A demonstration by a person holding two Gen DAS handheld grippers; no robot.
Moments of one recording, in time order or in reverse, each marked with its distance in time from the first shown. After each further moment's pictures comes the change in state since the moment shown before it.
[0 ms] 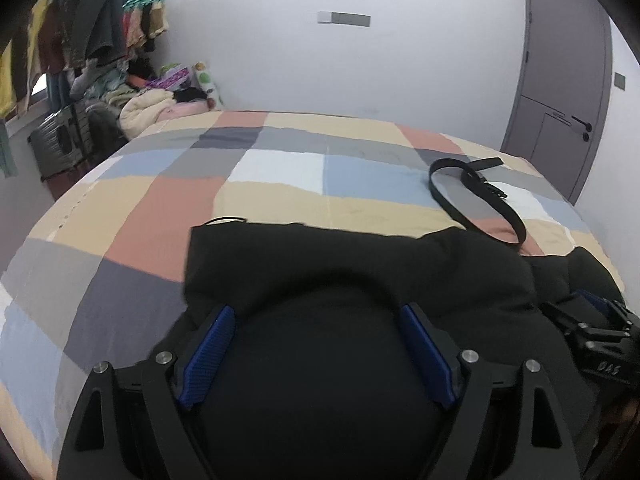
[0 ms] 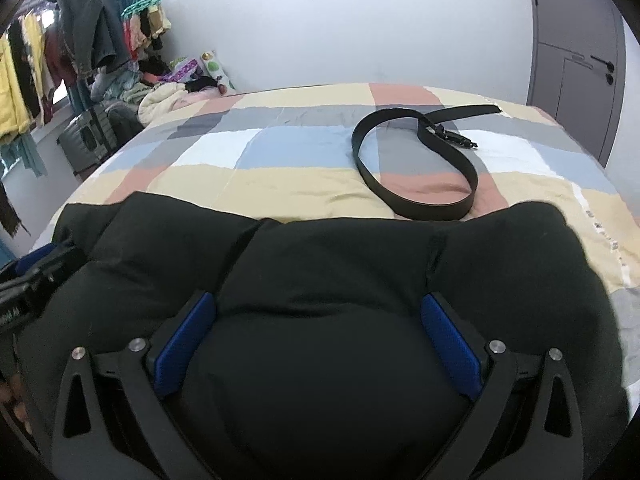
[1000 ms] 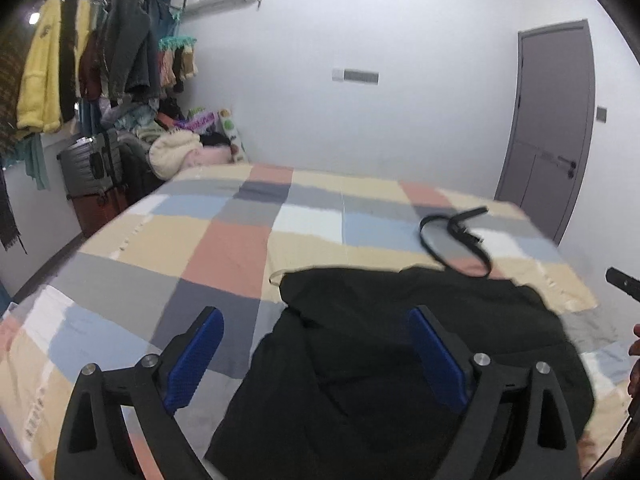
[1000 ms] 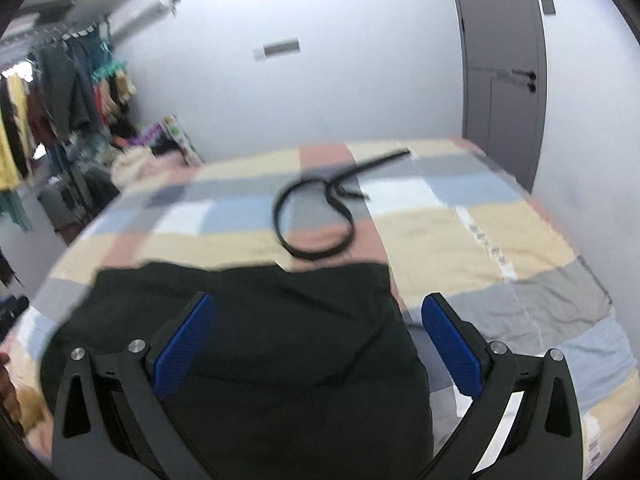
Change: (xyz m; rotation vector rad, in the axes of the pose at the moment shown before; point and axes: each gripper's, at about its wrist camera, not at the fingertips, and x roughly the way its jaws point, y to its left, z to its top) left arm -0.206 0.033 -0.017 -0.022 -0.197 0.010; right arm -0.199 -0.072 -0.003 0.121 -0.195 -0.118
